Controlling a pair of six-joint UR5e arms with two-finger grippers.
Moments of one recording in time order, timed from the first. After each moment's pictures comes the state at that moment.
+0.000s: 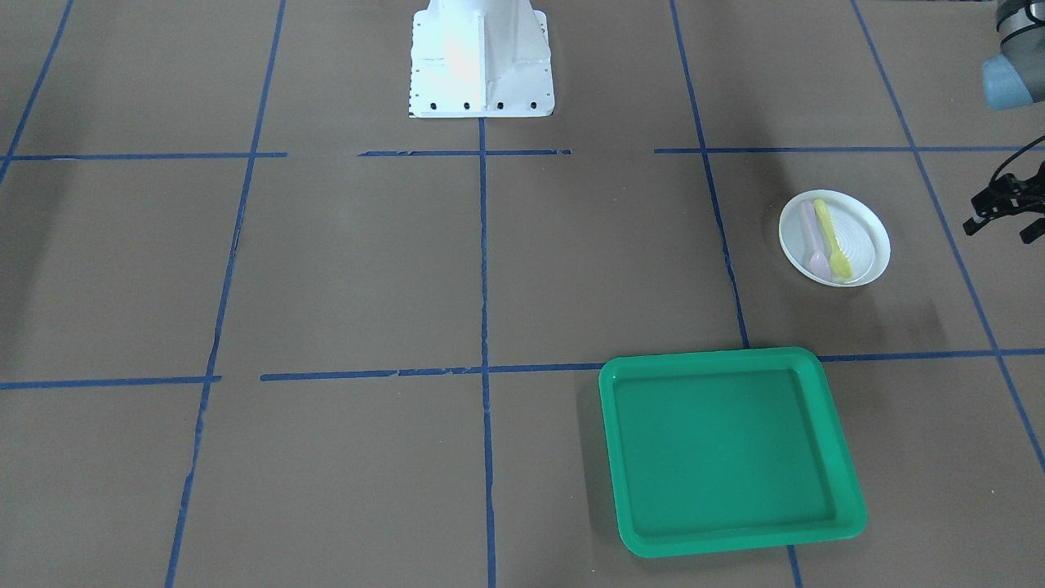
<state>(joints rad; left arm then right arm) -1.25 -1.42 -1.52 -2.32 -2.33 -0.49 1.58 -1.63 1.62 -1.55 2.27 0.03</state>
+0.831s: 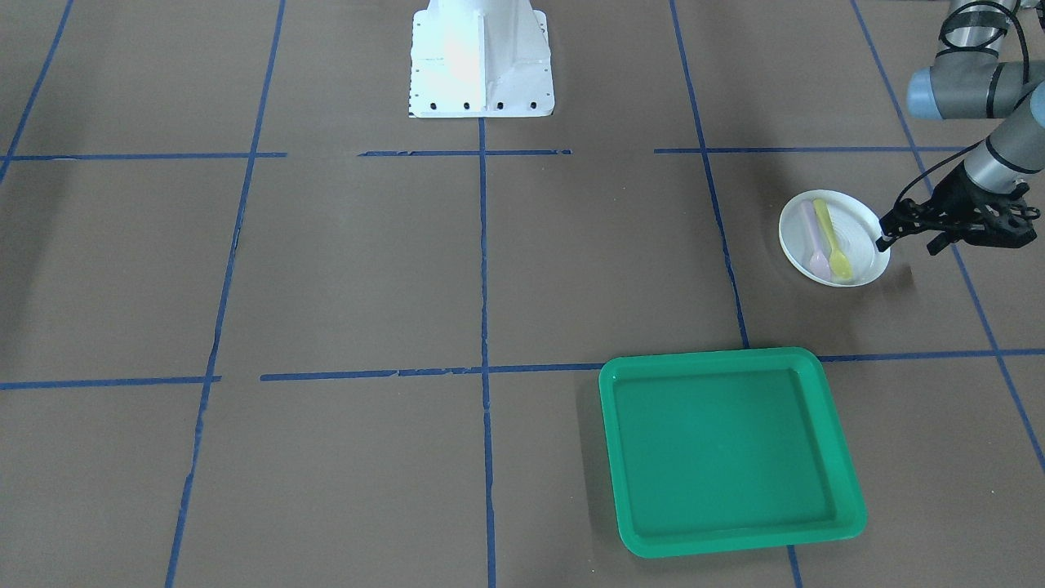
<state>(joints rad) -0.99 -1.43 -1.50 -2.47 -2.19 -0.78 1.58 -1.63 1.62 -1.55 2.28 0.03</state>
